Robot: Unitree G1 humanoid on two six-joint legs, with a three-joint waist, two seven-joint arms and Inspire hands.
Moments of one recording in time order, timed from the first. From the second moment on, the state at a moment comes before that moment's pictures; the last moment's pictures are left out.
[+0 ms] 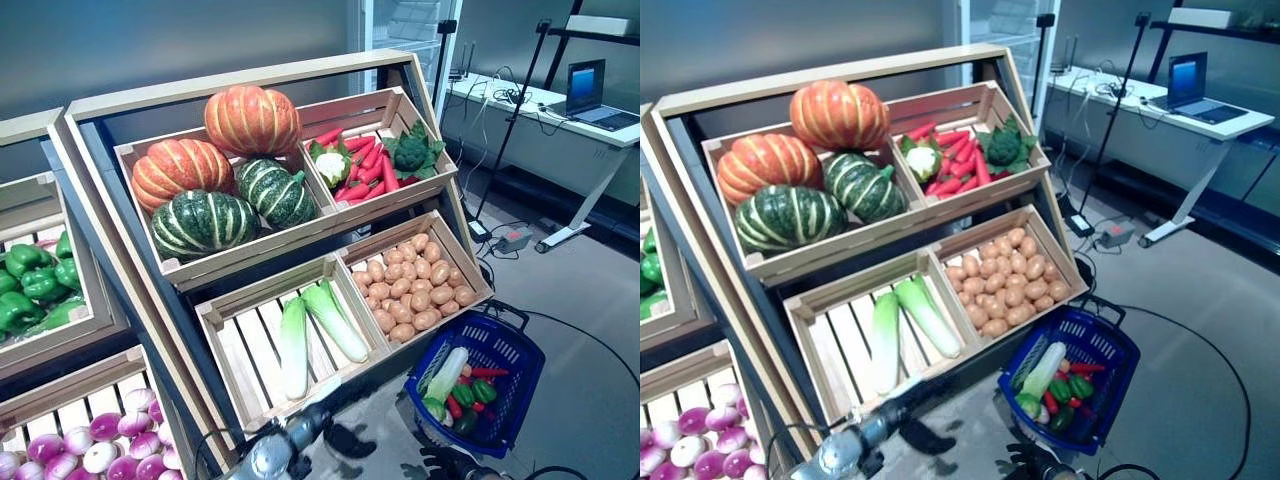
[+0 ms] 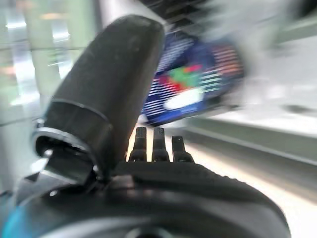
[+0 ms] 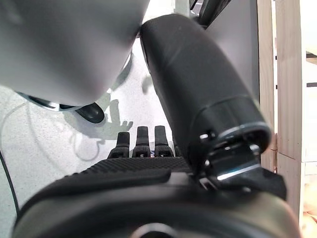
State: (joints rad) left arm -0.03 0.31 -0.62 0.58 -0.10 -0.51 -0.15; right arm -0.06 -0.26 0.41 1.20 0.05 -0.05 0.12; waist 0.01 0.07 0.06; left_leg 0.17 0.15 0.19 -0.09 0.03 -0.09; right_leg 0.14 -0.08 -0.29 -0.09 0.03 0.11
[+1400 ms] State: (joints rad) left arm -0.53 0.25 -0.35 0.86 -0.12 -0.25 0.84; right arm -0.32 -0.22 0.37 1.01 0.61 -0.28 0.14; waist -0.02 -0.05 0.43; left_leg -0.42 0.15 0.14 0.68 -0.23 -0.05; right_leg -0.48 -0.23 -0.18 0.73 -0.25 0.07
